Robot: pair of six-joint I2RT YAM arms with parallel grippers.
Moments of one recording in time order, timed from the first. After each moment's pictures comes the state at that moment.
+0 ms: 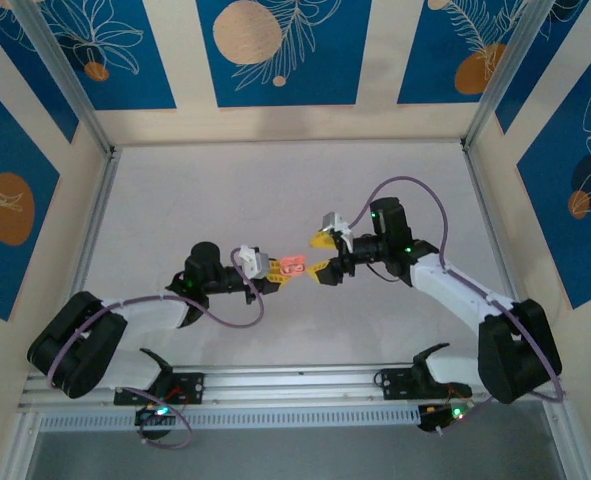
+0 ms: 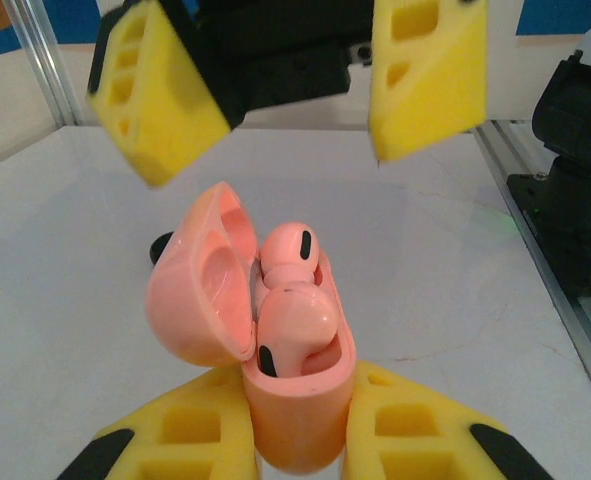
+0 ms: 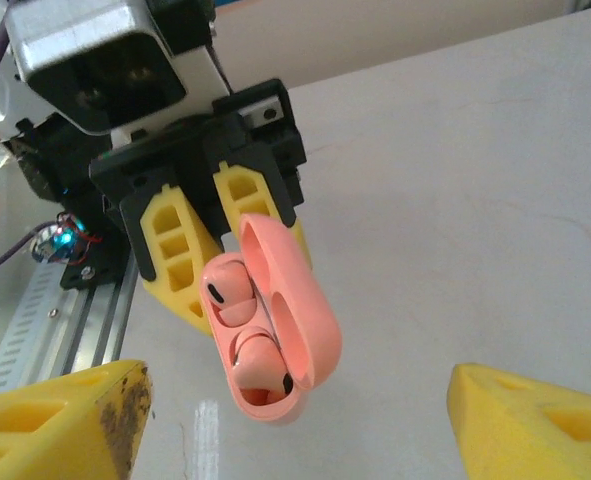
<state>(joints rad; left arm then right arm) -0.61 1.35 0.39 0.76 0.78 0.21 0.41 1.29 0.75 -0.11 -1.02 -0.36</state>
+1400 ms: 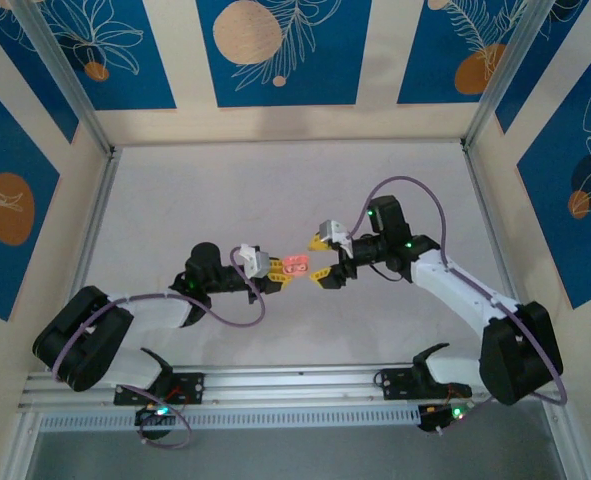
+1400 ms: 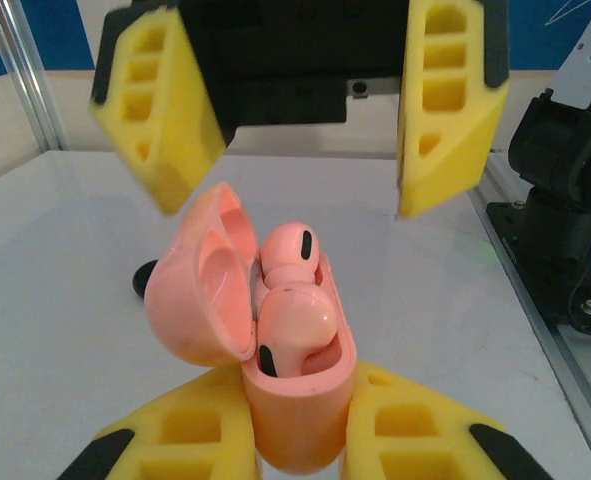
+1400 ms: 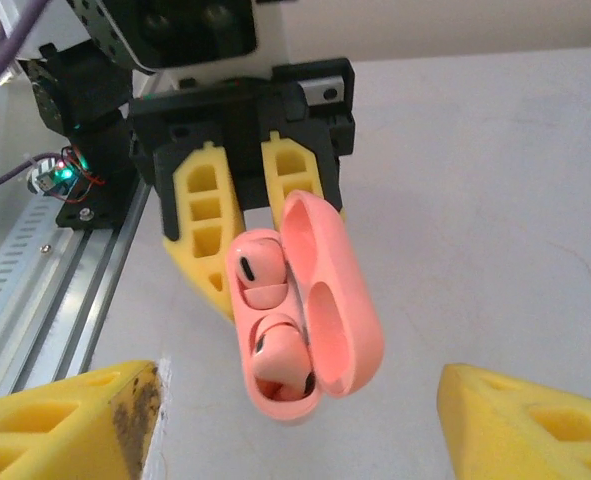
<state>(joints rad) -0.62 1.38 0.39 0.86 0.81 0.14 0.45 1.27 0.81 -0.28 -0.99 -0.62</state>
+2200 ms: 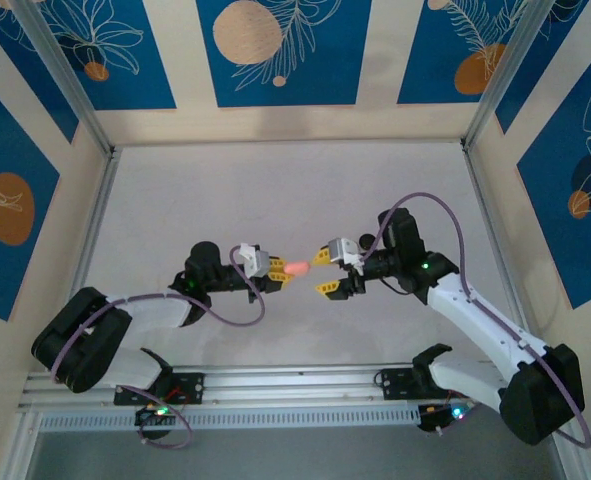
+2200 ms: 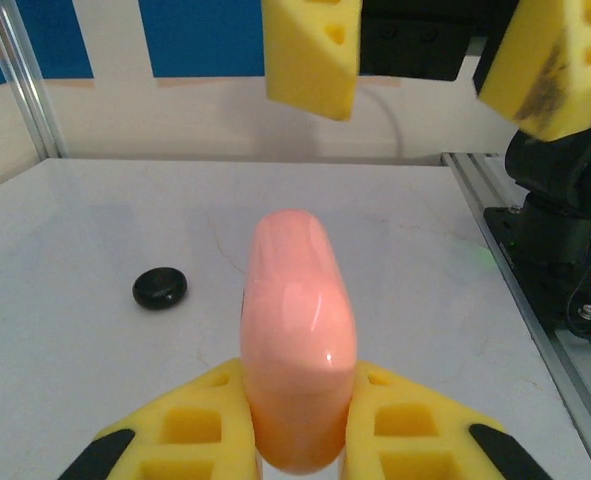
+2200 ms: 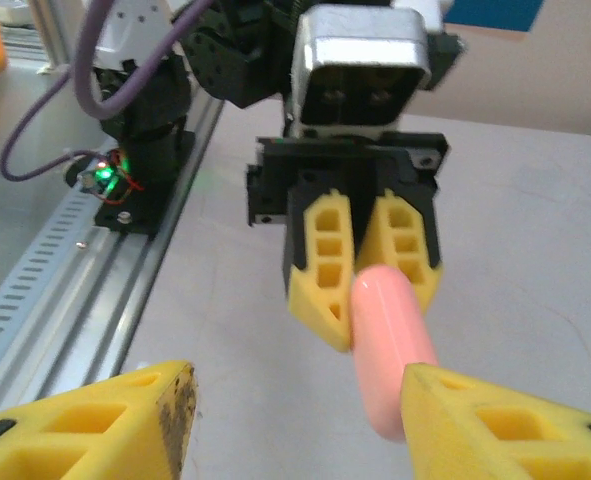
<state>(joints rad) -0.62 1.37 0.40 0.86 0.82 0.13 0.46 1.03 0.72 -0.31 -1.00 -0.67</state>
